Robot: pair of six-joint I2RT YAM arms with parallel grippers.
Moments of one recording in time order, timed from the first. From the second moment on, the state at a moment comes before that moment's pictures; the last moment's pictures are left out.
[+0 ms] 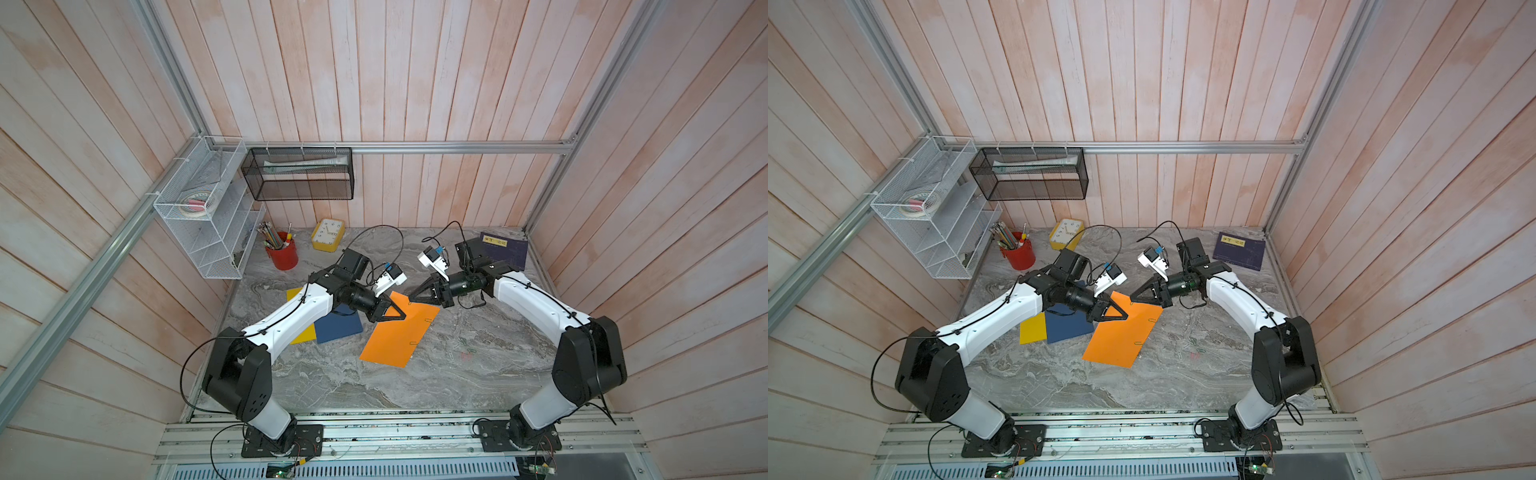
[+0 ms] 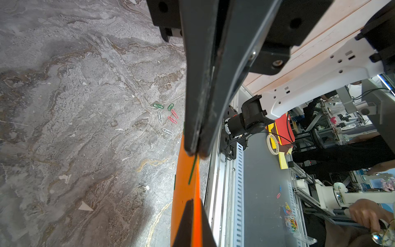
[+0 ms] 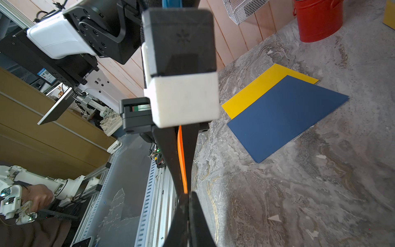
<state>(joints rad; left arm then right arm) -0.53 1.59 1.26 -0.66 0.97 0.17 0.39 1.61 1.25 -0.60 -1.28 -0.28</state>
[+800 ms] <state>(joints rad) -0.53 1.59 1.26 -0.69 0.96 0.17 0.21 1.46 1.01 -0.32 -1.21 -0.01</state>
